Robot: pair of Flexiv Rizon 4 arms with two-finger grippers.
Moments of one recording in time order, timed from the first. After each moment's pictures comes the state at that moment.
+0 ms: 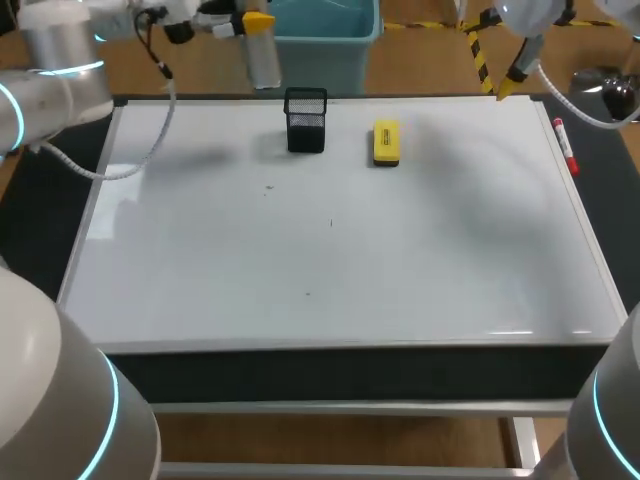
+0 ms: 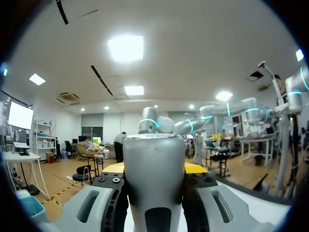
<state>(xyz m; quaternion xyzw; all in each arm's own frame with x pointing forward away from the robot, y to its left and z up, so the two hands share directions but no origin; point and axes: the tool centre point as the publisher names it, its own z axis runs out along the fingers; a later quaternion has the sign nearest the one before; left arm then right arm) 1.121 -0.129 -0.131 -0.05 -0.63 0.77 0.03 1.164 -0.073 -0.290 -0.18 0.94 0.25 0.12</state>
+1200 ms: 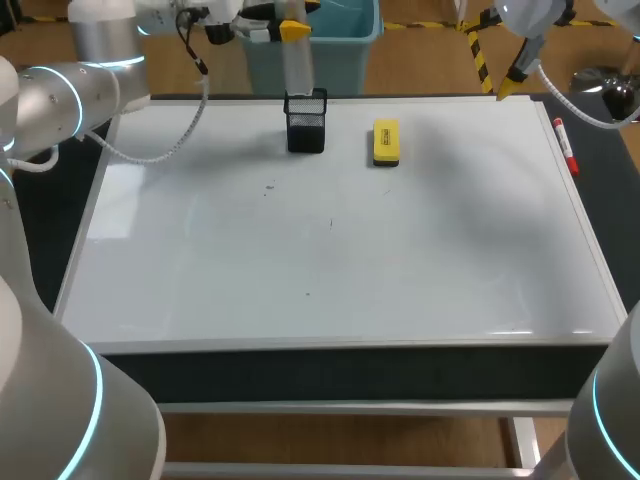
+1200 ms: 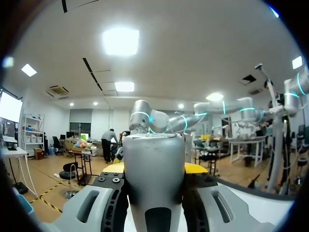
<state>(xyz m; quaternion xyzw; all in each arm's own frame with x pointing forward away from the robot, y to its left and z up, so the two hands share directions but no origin) 1.125 -0.184 -0.151 -0.08 -0.64 0.76 0.08 1.164 -0.073 -0.290 -0.18 0.94 0.25 0.12</state>
